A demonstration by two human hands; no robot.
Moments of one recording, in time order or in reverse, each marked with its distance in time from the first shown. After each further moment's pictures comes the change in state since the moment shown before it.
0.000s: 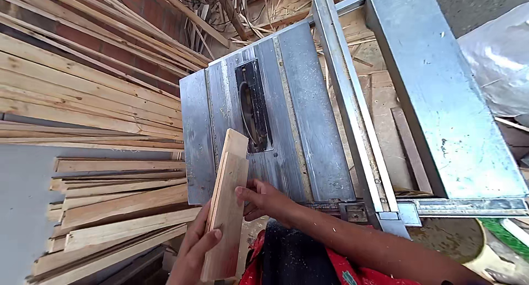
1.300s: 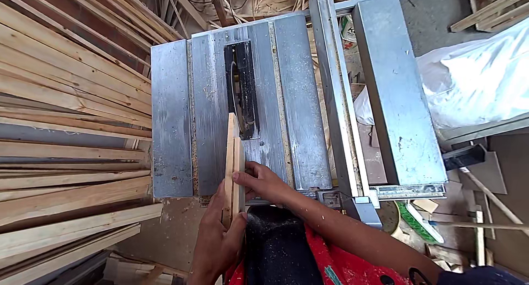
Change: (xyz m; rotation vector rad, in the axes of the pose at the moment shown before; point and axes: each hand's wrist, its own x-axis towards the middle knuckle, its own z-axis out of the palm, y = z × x) left_hand 0.035 -0.051 0.071 0.408 0.211 0.004; right_hand -0.018 0.009 -0.014 -0.200 0.164 -0.066
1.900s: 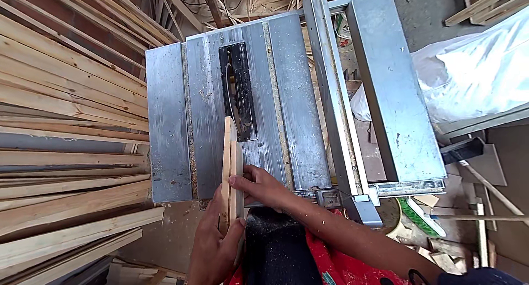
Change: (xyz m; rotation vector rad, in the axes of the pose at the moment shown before) left_hand -0.003 0.007 -0.010 -0.037 -0.050 0.004; right_hand 0.001 -0.003 0.006 0.021 0.030 0.032
